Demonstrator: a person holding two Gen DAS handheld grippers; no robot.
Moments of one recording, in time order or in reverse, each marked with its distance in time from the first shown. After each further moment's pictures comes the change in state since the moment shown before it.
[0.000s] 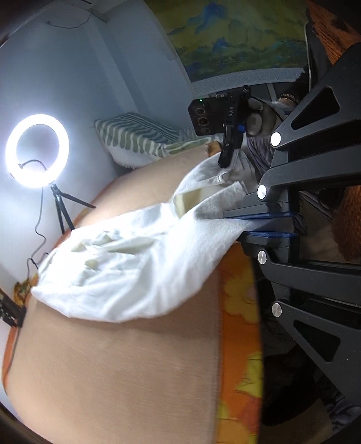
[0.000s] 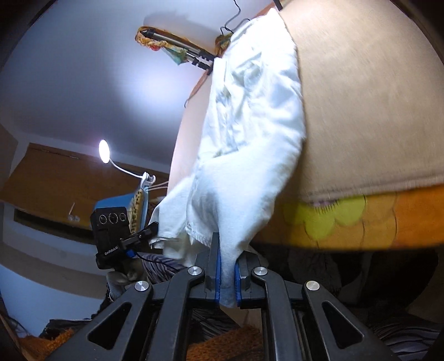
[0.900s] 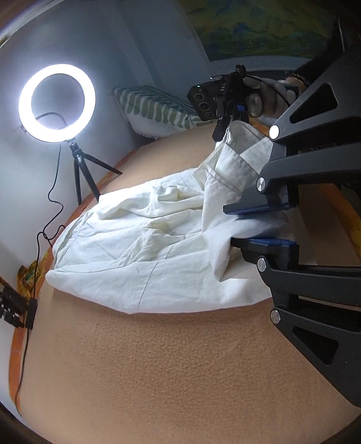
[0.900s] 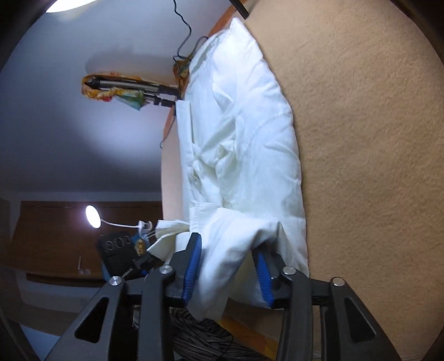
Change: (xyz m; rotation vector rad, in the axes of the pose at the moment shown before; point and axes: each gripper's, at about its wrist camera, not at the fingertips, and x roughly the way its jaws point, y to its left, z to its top) left arm 0.058 0.049 0.133 -0.038 0.015 0.095; right arm 0.019 -0.039 0.146 0.205 -0.009 0.028
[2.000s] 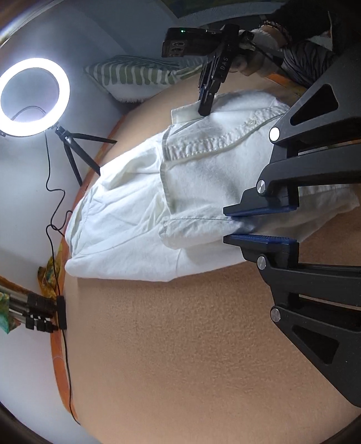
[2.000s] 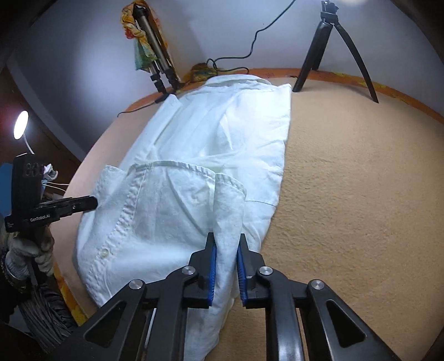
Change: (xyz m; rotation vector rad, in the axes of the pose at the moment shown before) left arm 0.020 0.009 0.014 0.229 -0.057 0.268; right arm 0.039 0.046 0.008 -0.620 -0.134 -0.648
